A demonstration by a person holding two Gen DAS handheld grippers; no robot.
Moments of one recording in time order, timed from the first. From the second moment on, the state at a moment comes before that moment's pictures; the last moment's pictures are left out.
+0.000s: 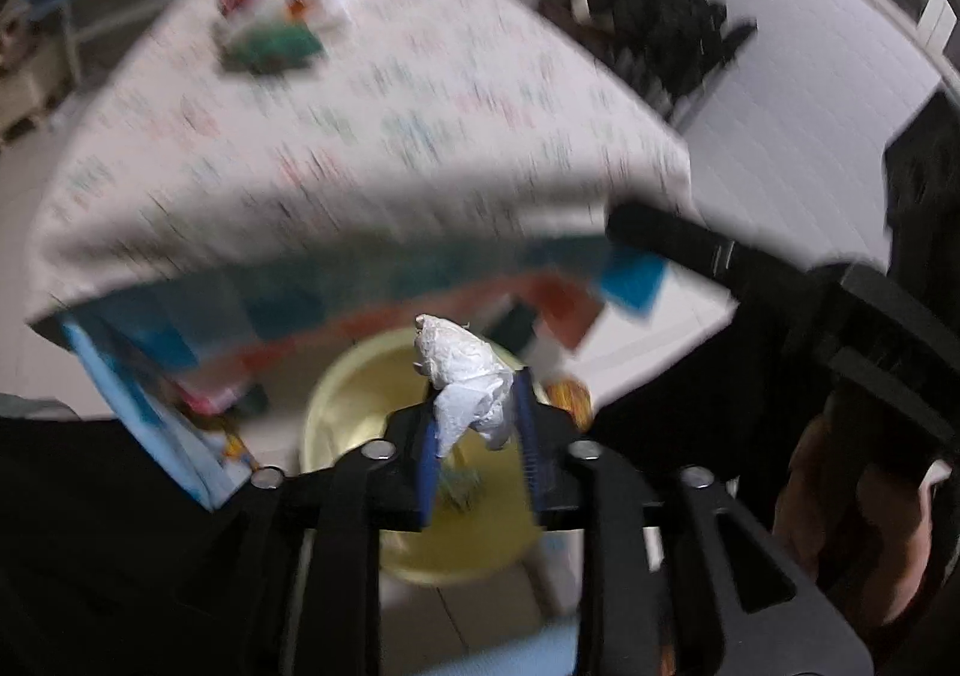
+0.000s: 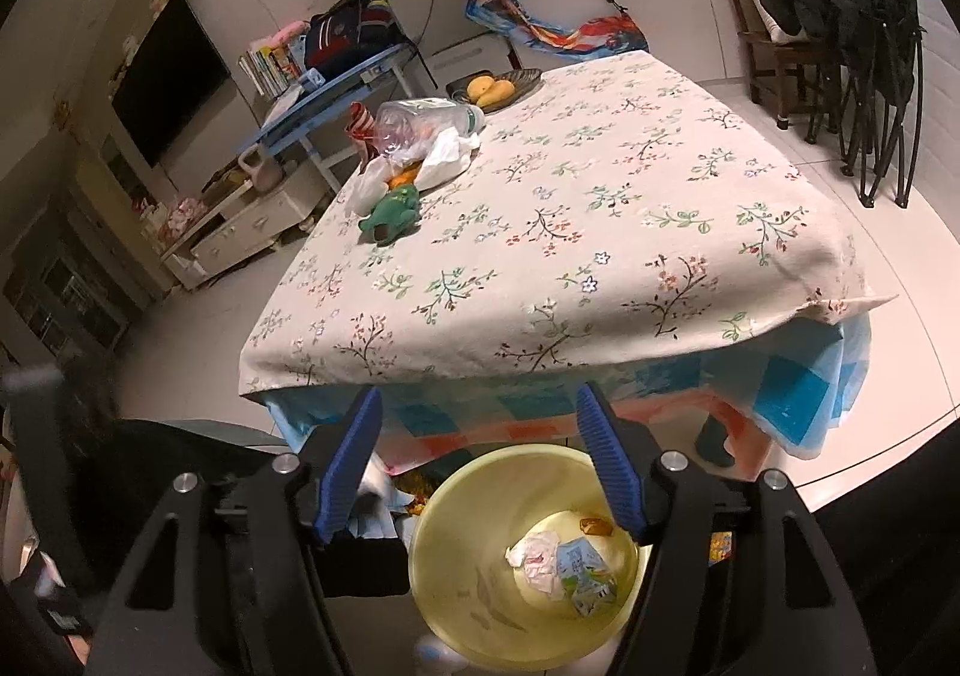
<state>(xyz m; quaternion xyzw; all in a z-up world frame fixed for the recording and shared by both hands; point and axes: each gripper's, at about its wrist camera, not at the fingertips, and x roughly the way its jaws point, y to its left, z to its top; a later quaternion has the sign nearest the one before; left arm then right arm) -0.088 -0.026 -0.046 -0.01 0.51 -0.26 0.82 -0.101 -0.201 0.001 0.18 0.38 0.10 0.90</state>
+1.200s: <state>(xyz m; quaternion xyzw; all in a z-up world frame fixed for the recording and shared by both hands) -0.087 0.003 -0.011 0.00 0.40 -0.12 0.91 -0.101 -0.197 0.001 0.15 0.37 0.07 0.91</state>
